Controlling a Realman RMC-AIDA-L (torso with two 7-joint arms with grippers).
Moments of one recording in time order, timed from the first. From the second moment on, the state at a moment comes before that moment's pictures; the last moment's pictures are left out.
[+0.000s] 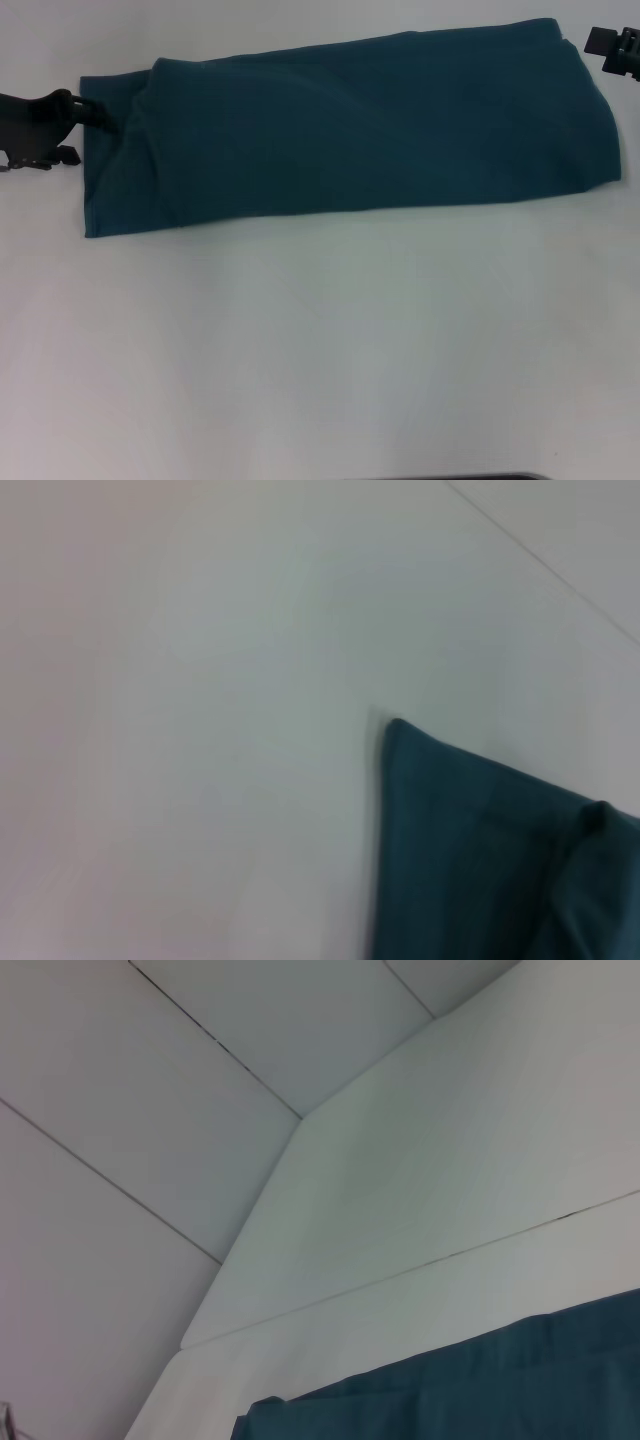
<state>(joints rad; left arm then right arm) -0.75 -1.97 -2.47 -0.59 -0.55 1.10 -2.88 0.47 1.92 -0.45 -0.67 -2.01 -1.55 2.08</state>
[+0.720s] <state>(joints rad) -0.76 -1.98 -2.46 -0.59 -0.54 1.12 -2.88 0.47 1.92 -0.44 -0.66 -2.01 -1.55 2.08</state>
